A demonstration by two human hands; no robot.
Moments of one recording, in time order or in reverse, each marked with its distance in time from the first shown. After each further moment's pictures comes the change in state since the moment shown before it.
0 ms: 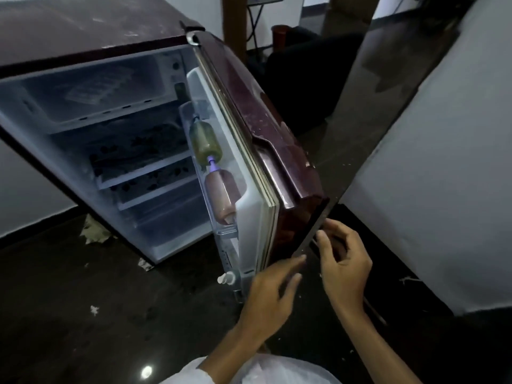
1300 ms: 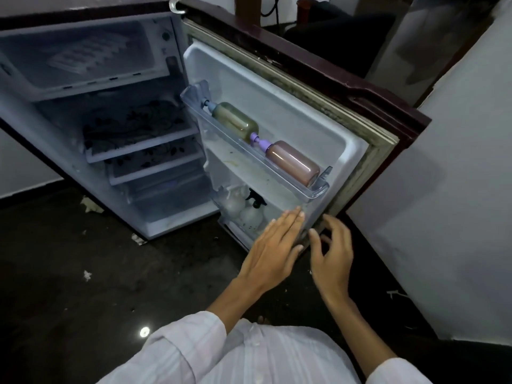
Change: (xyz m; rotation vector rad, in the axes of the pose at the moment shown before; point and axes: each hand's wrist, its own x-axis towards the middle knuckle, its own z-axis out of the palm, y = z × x) left_hand 0.101 -0.029 0.078 0.543 -0.106 0.147; right_hand 0.069 0.106 -0.022 -0.207 -0.178 0.005
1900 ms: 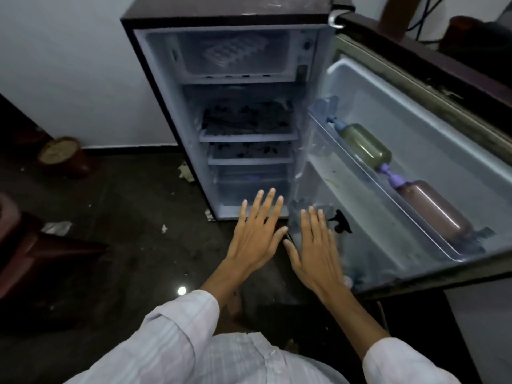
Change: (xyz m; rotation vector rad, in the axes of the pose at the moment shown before) left_hand -0.056 -0.126 -0.090 0.502 0.061 -0.559; right_hand 0.015 -0.052 0.155 -0.434 -0.626 -0.553
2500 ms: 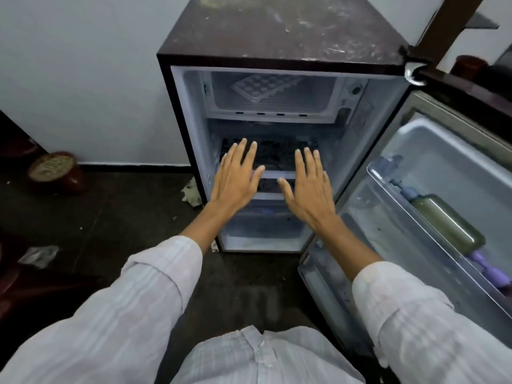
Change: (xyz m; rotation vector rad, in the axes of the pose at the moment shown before) left_hand 0.189 -0.221 -0.063 -0.162 0.235 -0.154; right_hand 0.290 -0.116 0.001 -0.050 0.086 -0.091
